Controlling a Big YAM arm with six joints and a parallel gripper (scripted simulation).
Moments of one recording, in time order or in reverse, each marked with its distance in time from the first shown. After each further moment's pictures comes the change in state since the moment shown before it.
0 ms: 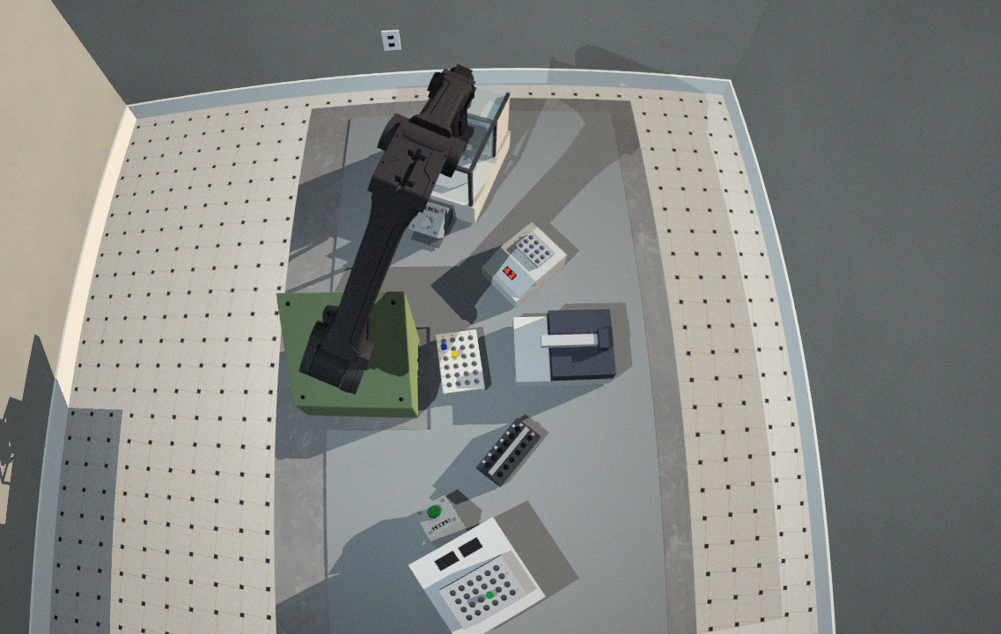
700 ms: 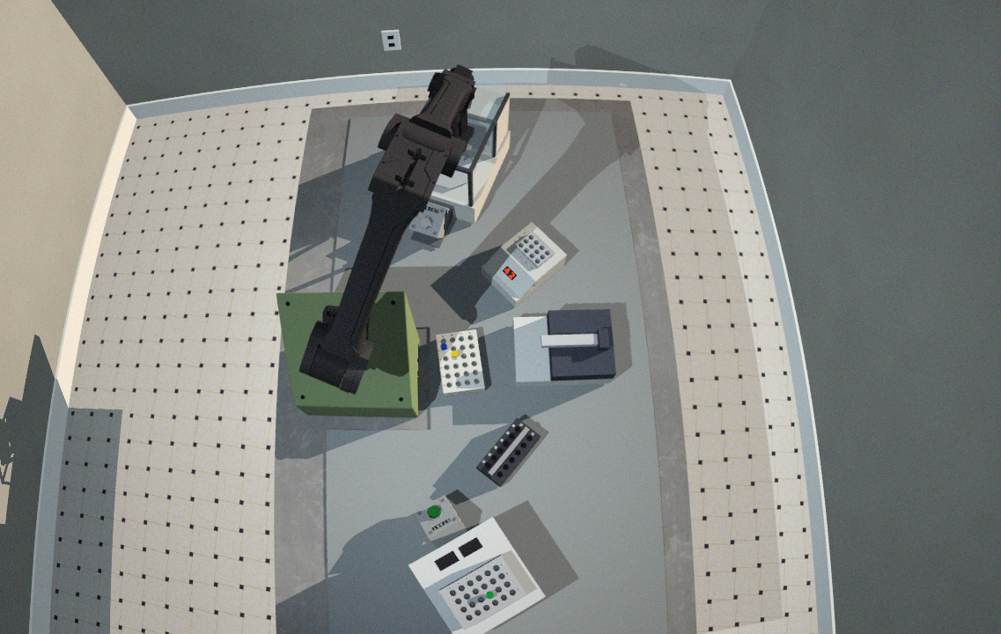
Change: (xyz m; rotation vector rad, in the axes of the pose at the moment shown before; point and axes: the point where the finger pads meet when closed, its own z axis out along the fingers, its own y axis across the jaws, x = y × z) arm 0.000 0.000 0.001 0.000 0.000 0.000
